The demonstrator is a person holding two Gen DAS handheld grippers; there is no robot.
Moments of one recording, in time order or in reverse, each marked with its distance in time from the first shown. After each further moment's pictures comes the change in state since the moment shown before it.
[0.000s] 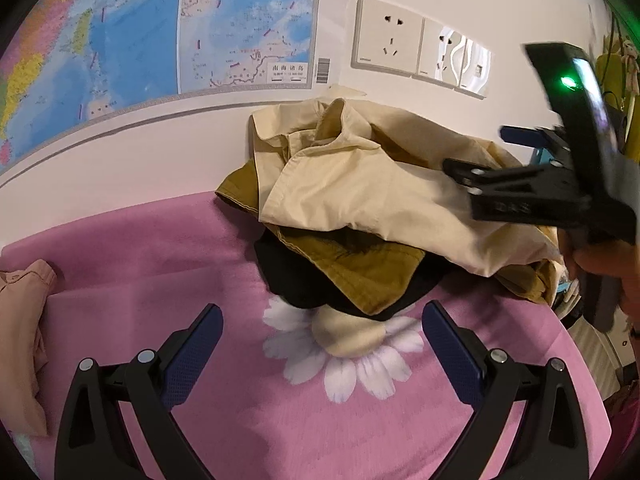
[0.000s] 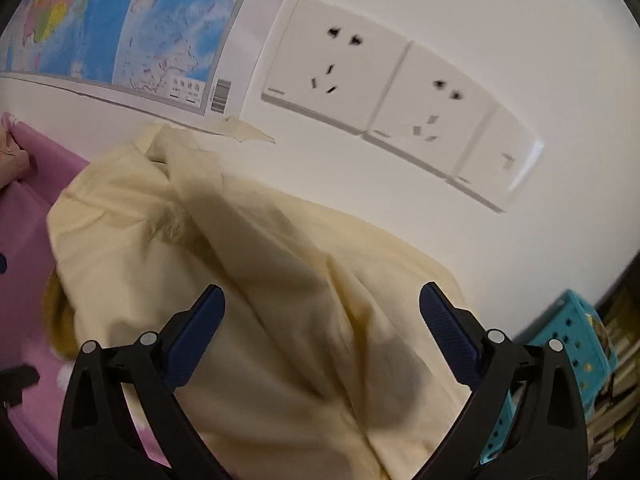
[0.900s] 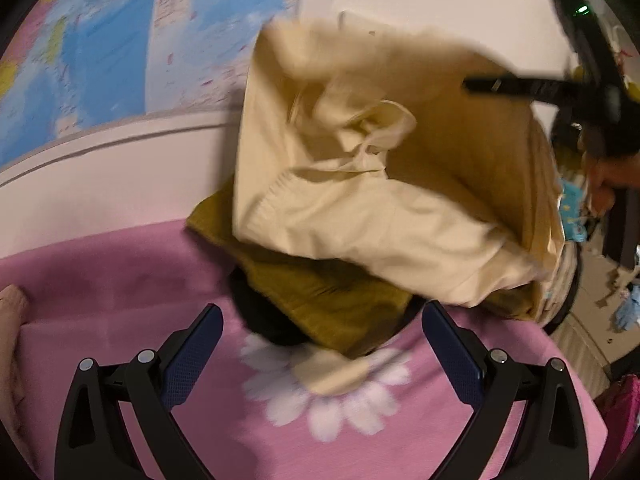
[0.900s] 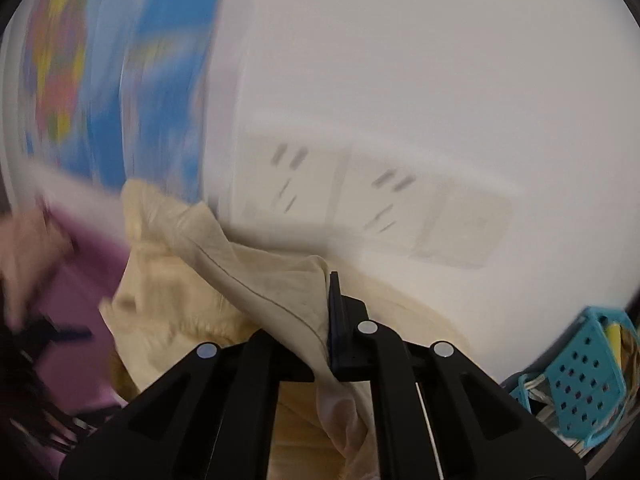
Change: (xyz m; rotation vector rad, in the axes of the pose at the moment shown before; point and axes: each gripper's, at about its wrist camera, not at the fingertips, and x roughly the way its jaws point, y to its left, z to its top) left arm 0.010 0.008 0.010 0.027 -0.084 -0.129; right arm -0.056 -0.075 0.059 0.175 -0.151 0.155
